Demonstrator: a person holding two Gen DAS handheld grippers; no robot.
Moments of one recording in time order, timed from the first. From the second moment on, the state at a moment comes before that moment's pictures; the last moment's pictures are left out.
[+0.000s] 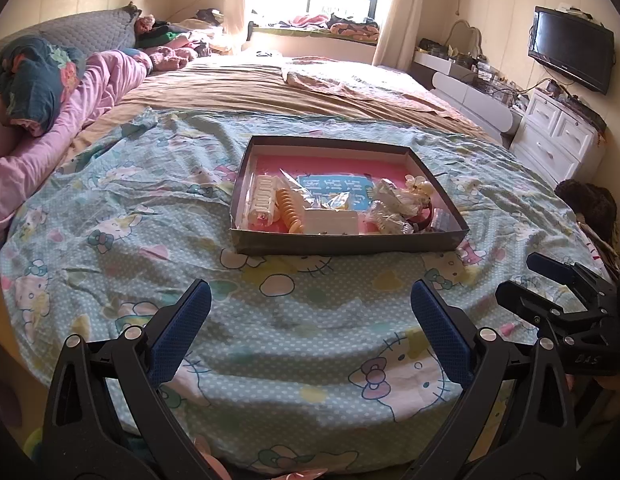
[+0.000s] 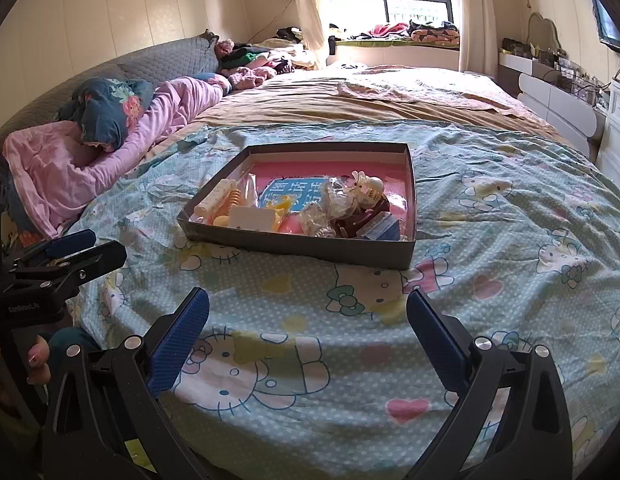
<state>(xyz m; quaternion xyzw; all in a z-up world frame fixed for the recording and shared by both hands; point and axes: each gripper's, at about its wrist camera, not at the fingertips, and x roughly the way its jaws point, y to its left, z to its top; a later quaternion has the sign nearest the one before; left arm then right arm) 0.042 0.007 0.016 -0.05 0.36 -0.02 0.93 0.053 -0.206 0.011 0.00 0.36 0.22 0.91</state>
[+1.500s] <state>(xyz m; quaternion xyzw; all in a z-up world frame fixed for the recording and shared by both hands) 0.121 0.115 -0.018 -0.08 0.40 0.15 0.90 0.148 -0.327 -0.011 0.03 0.36 0.03 0.93</state>
